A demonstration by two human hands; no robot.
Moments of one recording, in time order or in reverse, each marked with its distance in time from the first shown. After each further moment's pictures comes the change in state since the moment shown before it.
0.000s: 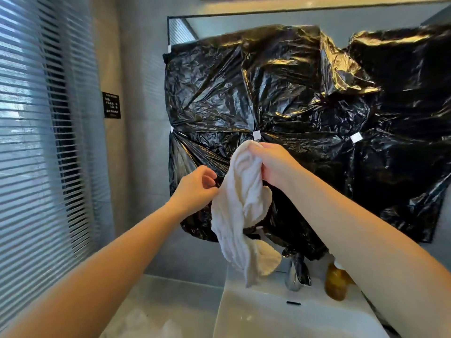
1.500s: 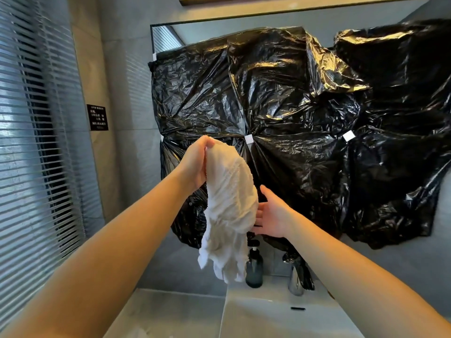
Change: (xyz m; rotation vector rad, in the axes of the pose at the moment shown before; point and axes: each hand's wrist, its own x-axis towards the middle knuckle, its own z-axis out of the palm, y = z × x) left_hand 0.057 0.064 -0.009 -0.875 -0.096 -0.243; right_hand -0.001 0.100 -0.026 0.329 -0.034 0.620
